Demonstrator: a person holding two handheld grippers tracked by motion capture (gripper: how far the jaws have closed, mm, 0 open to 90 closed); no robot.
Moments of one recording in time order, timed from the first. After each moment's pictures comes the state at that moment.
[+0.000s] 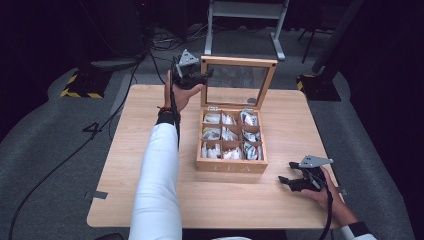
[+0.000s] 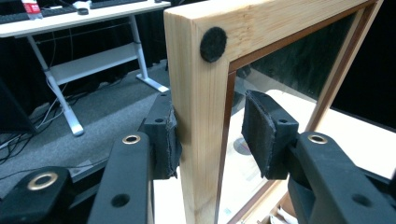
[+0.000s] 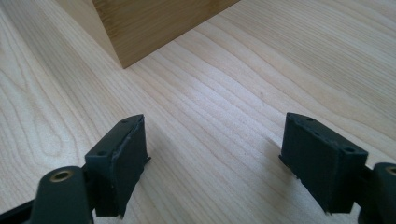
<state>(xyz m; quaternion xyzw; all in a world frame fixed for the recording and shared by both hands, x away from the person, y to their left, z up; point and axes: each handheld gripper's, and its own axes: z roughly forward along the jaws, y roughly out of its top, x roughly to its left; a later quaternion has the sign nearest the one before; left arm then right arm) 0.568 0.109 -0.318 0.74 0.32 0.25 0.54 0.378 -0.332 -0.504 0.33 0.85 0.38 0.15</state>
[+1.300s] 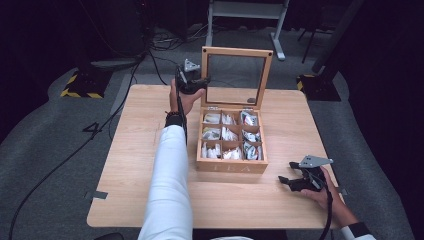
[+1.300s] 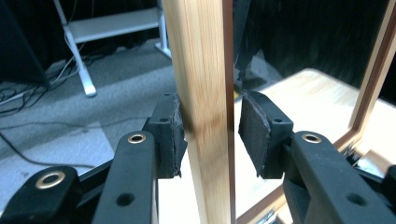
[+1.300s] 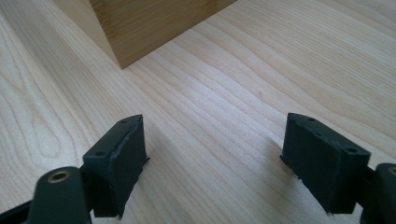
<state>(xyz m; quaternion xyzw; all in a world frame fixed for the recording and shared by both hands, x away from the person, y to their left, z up) 0.596 0.102 -0.372 0.74 0.40 0.24 0.49 0.377 -0.332 -0.504 0.34 0.85 0.38 0.15</state>
